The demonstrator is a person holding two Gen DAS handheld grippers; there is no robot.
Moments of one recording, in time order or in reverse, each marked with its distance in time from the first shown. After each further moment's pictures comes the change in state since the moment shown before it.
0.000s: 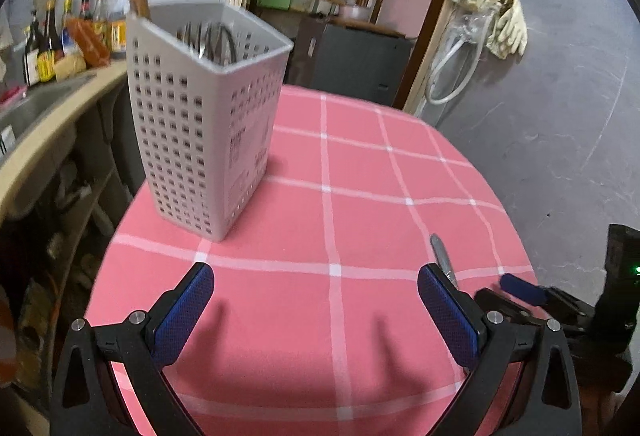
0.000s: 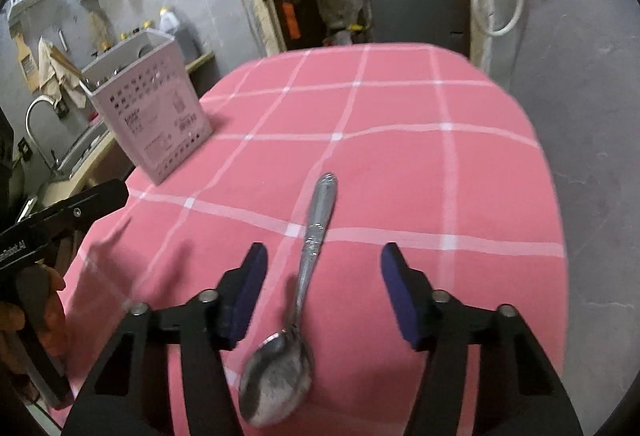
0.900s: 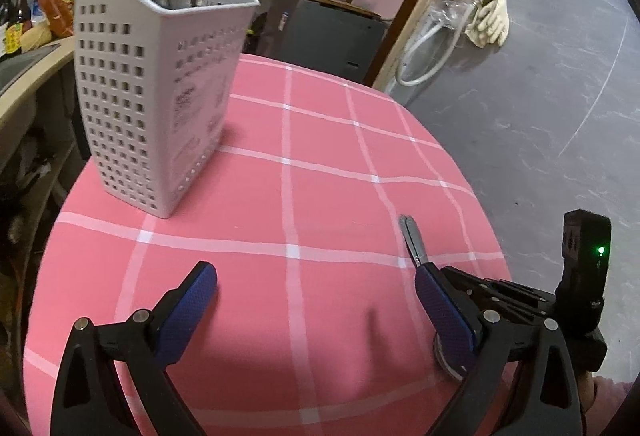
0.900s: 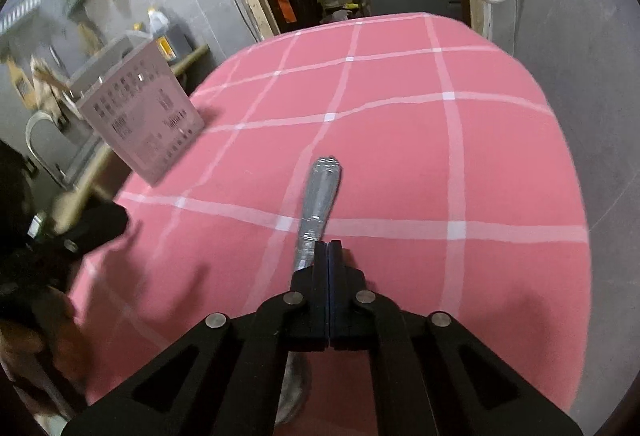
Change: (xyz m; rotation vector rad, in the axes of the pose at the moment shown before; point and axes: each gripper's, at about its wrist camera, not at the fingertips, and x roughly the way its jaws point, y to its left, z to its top) left arm 0.021 -0.010 -0.004 -0.015 0.084 -0.152; right arm 0.014 -0.016 0.000 0.107 0.056 0.076
